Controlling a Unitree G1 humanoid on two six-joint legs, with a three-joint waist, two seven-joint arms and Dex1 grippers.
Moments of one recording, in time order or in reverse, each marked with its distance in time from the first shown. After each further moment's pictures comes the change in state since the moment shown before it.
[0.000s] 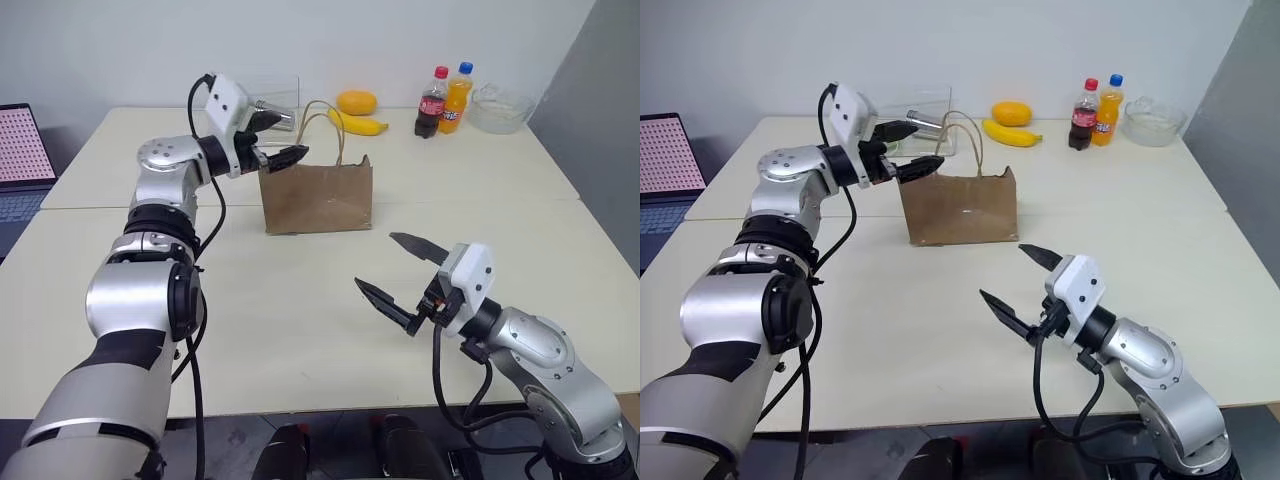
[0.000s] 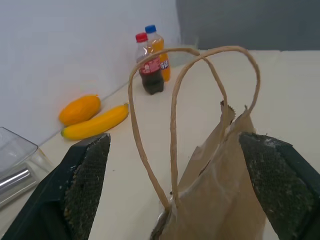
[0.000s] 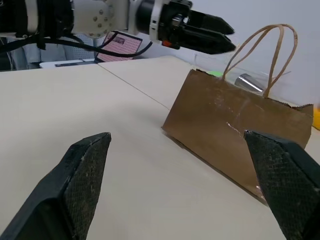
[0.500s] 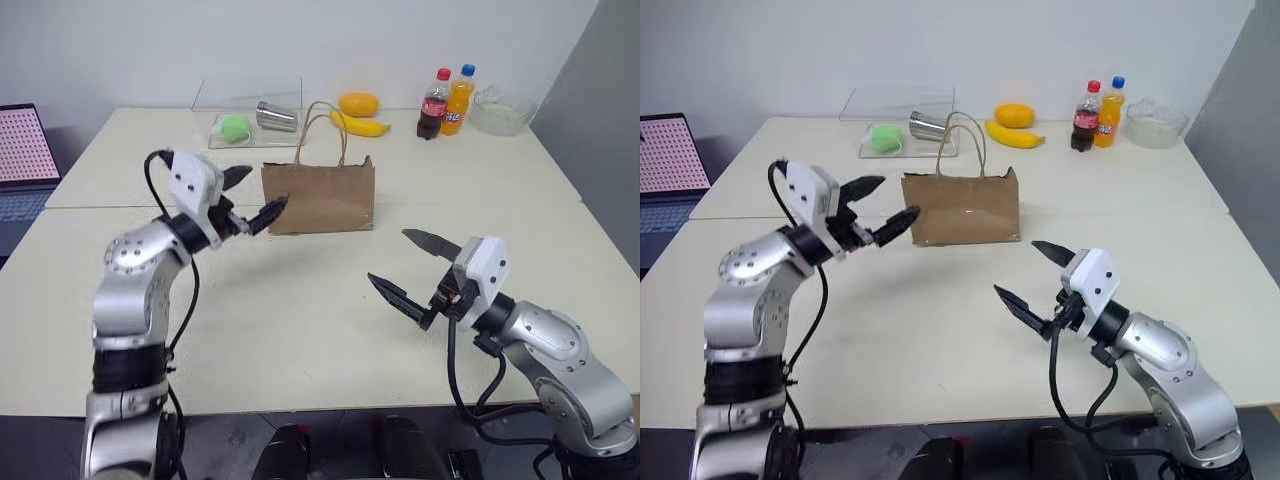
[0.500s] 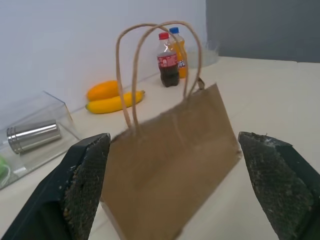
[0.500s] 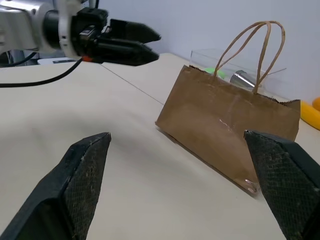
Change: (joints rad) left arm 0.836 -0.025 0.064 -1.352 -0.226 0.605 0.376; right arm -0.015 -0.037 -0.082 0.031 0.057 0.017 0.059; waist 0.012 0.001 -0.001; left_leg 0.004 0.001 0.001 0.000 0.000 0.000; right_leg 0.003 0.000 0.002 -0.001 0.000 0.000
